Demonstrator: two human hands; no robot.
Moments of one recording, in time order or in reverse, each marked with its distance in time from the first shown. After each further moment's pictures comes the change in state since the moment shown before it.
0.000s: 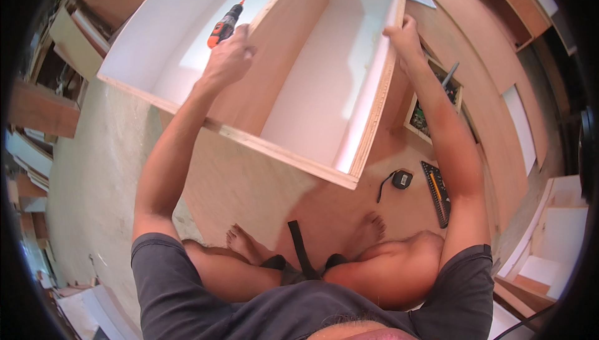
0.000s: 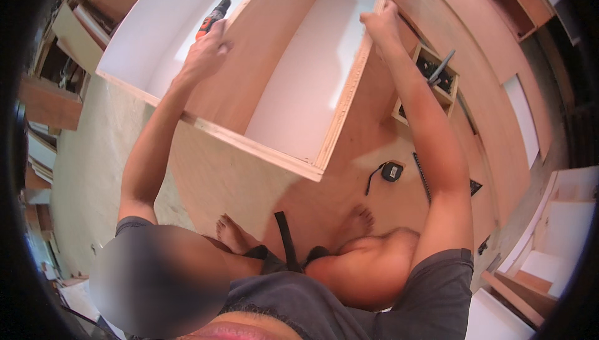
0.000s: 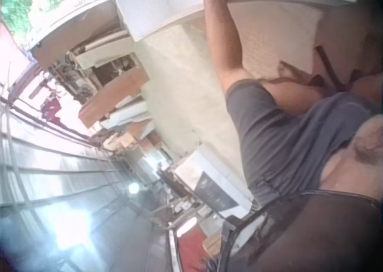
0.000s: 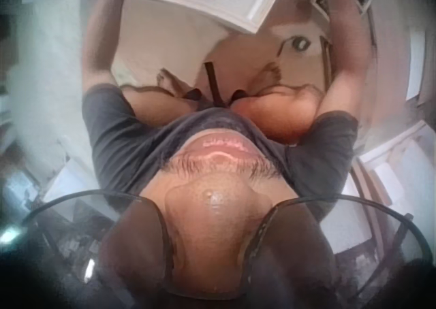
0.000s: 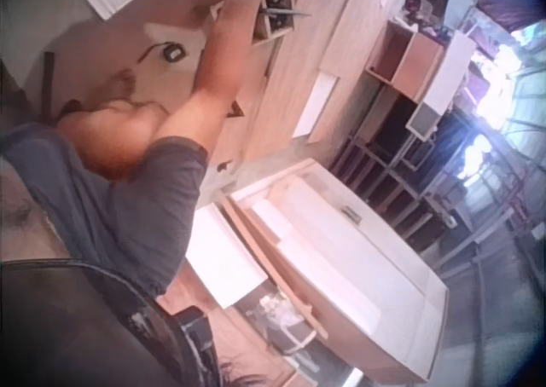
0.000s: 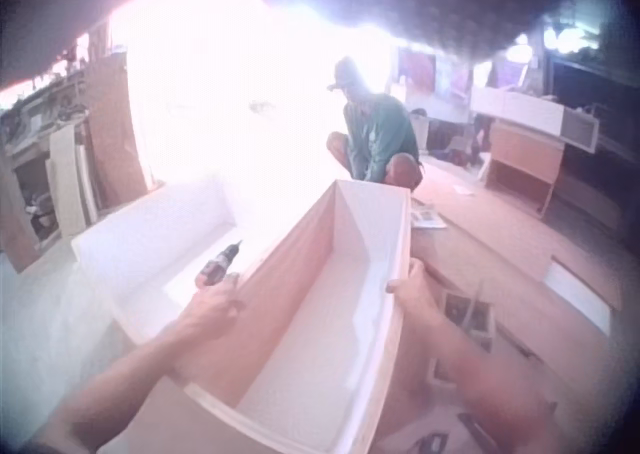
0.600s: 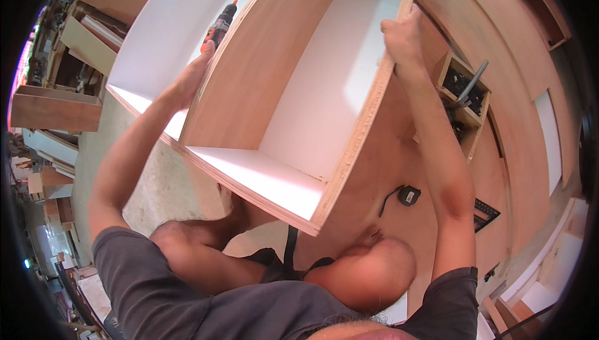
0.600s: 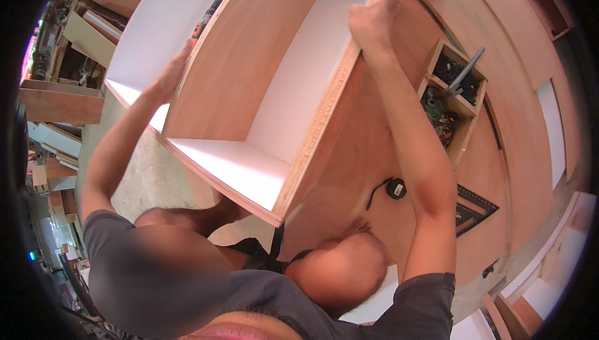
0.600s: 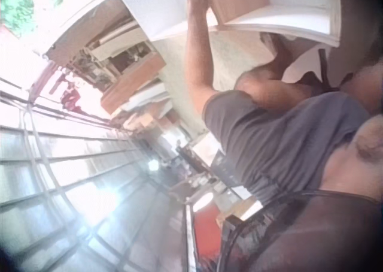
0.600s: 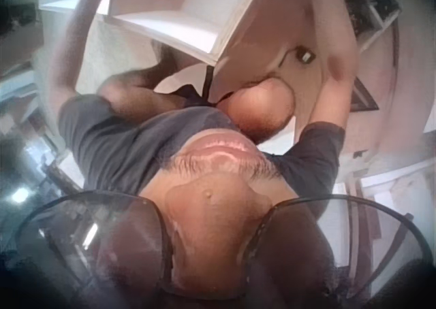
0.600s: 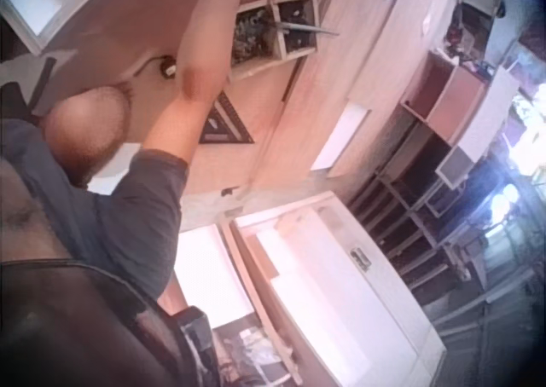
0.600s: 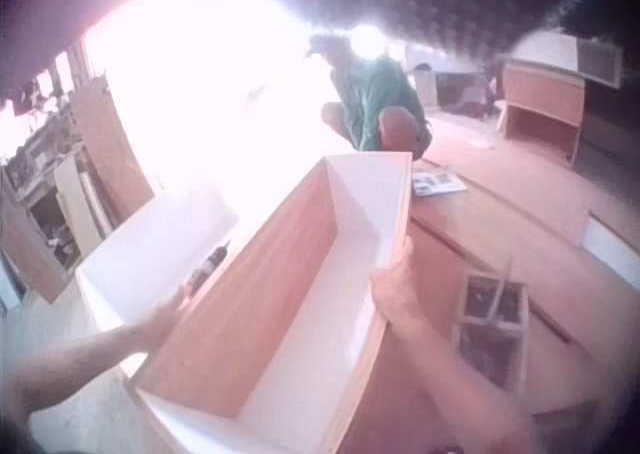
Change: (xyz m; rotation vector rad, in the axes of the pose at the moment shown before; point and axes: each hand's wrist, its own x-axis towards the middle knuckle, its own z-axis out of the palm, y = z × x) left_hand 0.030 -0.038 -0.016 -1.195 -0.524 -0.574; right_hand 0.020 0.017 0.030 -0.007 0.023 -0.034
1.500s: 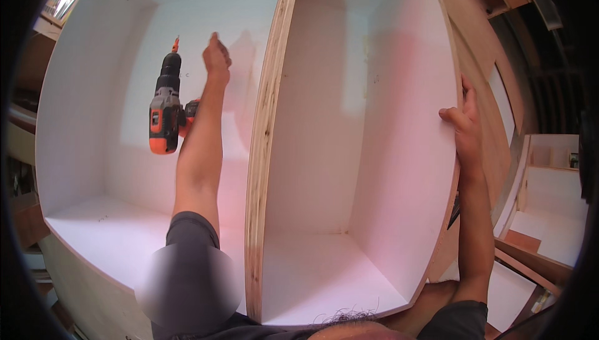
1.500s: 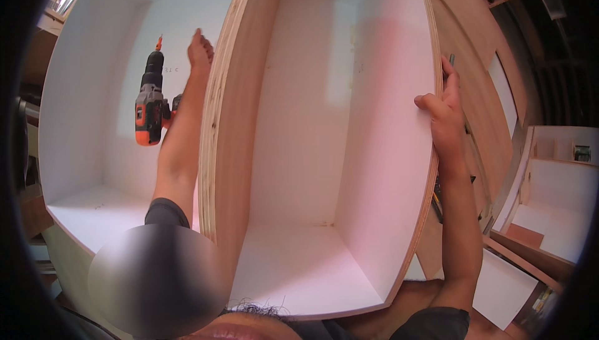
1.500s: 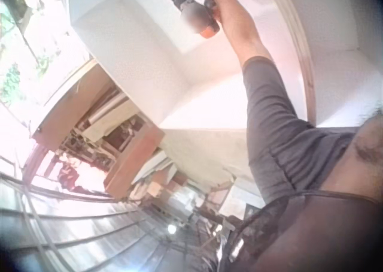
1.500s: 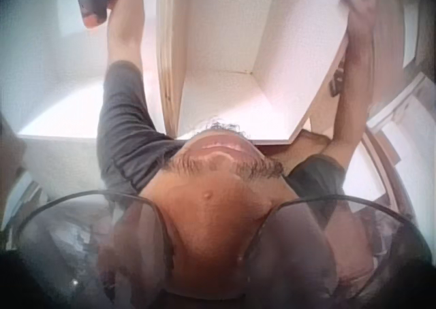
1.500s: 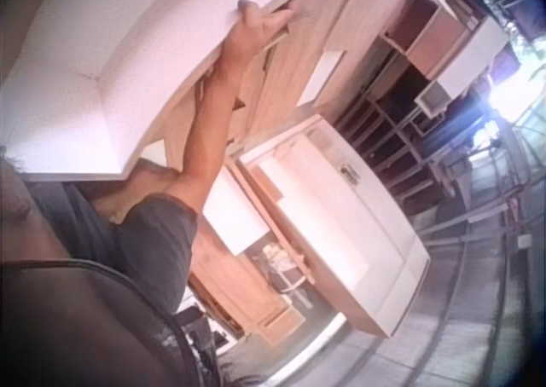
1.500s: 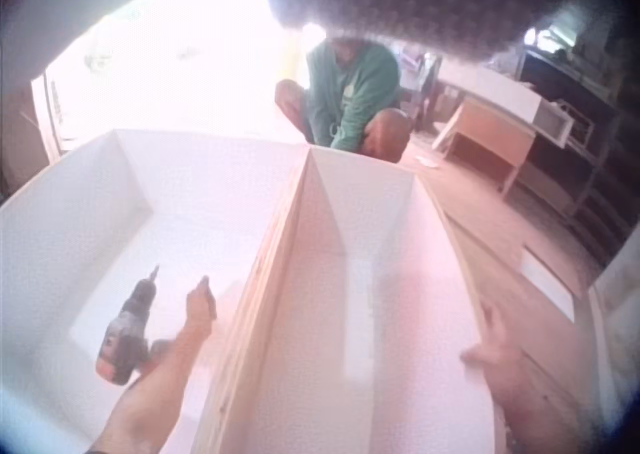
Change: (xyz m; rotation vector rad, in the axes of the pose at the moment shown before) left_hand 0.435 -0.036 -0.061 -0.479 0.238 0.379; right_hand -0.021 -0.051 -0.005 -0.090 0.099 0.226
